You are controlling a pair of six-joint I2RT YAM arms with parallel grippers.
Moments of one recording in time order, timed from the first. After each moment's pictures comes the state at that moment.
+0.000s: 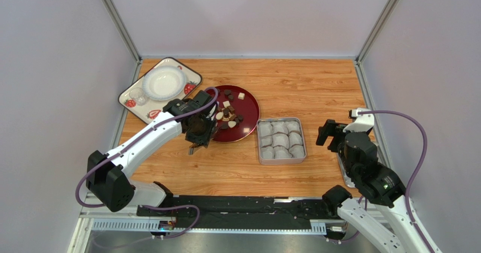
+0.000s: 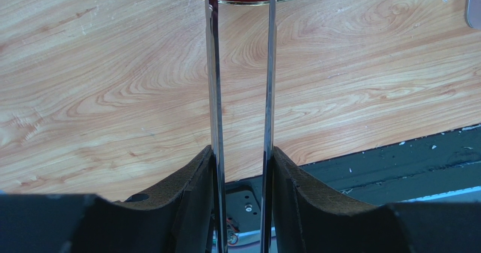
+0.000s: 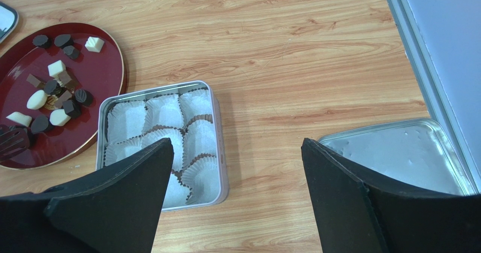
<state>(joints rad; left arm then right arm) -0.63 1.34 1.17 -1.10 -0.06 -0.31 0.57 0.45 0.82 -0.77 0.57 0.36</state>
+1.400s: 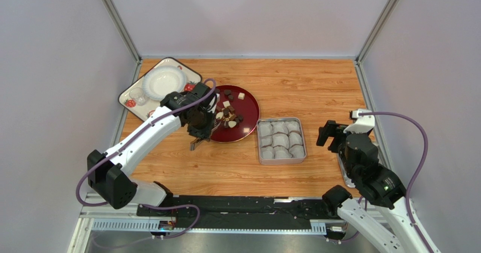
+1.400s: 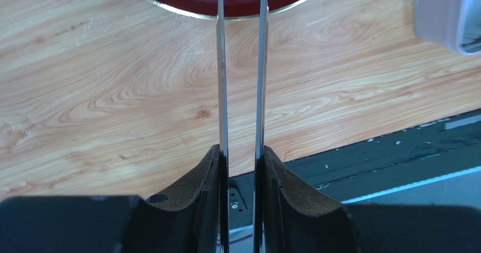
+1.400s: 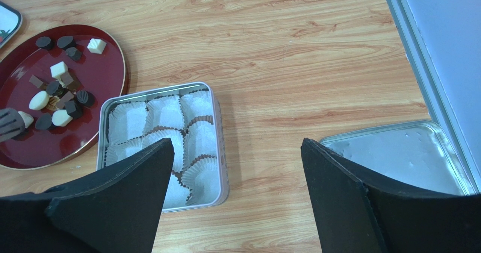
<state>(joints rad) -0.61 1.38 1.27 -1.14 -0.02 -0.32 0.57 0.43 0.80 -0.76 0.57 0.35</state>
